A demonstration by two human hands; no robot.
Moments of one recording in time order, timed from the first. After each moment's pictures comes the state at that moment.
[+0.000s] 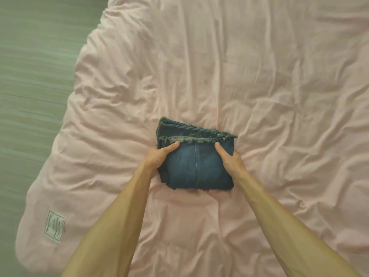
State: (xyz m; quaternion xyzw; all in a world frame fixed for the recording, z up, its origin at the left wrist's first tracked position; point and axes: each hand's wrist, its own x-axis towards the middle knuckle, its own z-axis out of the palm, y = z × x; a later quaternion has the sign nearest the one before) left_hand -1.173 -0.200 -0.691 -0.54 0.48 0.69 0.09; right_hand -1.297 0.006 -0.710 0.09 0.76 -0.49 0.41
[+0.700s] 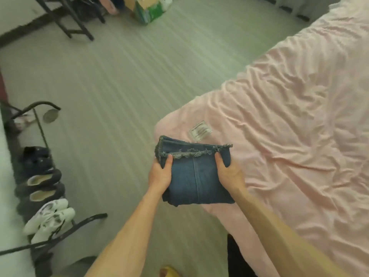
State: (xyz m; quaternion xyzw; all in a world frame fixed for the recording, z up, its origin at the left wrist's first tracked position) left_hand -0.701 -0.134 -0.622 -0.75 0.43 0.46 -0.22; right_hand -0.908 -0.094 -0.625 -0.31 0.78 -0.29 0.46
